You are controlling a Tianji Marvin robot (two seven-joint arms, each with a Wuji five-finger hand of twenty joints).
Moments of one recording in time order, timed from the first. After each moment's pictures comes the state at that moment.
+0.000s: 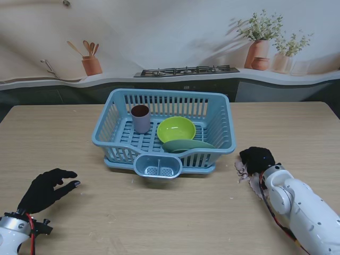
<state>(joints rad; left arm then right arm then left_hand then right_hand) 2.18 -1.14 -1.81 -1.82 0.53 -0.43 0.12 -1.43 -1.02 1.20 -1.14 -1.03 -0.14 -0.24 0.87 -0.26 0.24 -0.07 0.89 0.32 0.24 0.43 0.69 0.43 0.56 0.43 0.55 0.59 0.78 0.72 0.15 0.61 1.20 0.69 0.82 -0.94 1.35 -0.25 0.89 -0.01 1.30 0.21 0.97 0.19 0.99 0.44 0.92 0.18 1.15 0.42 0.76 0.18 1.59 0.66</state>
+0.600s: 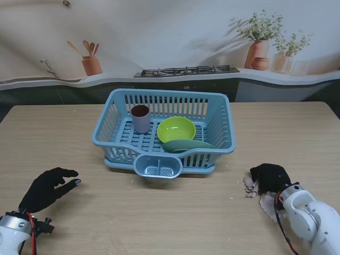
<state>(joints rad) 2.18 -1.14 -1.80 -1.84 0.46 -0.41 0.10 -1.74 -1.04 1.52 -1.38 -1.09 -0.31 -0.15 0.87 -0.26 0.22 -0.07 0.89 0.32 0.24 0.43 0.69 0.43 0.56 0.43 0.55 0.59 0.78 0.72 0.15 0.61 1.20 0.69 0.82 -0.91 1.35 -0.25 0.89 0.00 1.23 0.17 0.97 0.18 0.94 0.41 0.92 0.18 1.15 0.42 0.76 0.18 1.59 0.66</state>
